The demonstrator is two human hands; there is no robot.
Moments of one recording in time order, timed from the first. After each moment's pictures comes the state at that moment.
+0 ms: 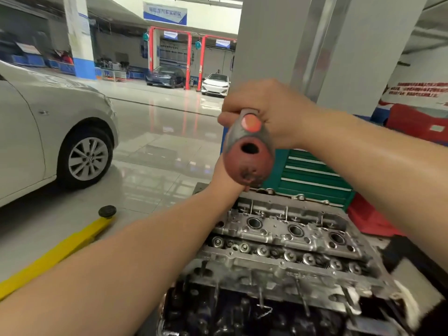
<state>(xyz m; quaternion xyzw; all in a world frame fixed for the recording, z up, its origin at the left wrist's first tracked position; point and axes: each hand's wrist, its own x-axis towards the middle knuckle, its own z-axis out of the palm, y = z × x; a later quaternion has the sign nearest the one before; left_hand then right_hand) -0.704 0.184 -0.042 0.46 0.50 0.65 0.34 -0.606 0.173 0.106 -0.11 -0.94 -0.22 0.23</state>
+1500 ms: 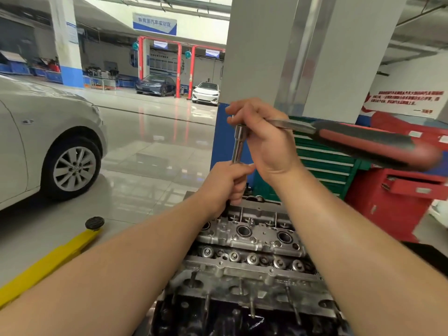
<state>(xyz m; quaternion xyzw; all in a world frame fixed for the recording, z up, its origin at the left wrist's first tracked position) -0.708 0.178 -0.044 0.52 0.35 0.60 0.50 -0.606 0.187 0.049 -0.05 -0.72 0.40 0.56</state>
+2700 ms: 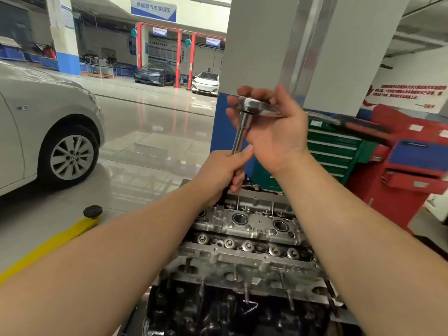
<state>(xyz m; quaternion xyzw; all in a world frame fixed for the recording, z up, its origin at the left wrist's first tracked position) -0.704 0.177 -0.047 0.54 0.36 0.61 0.46 -0.592 0.200 0.045 0.02 -0.50 0.71 0.49</state>
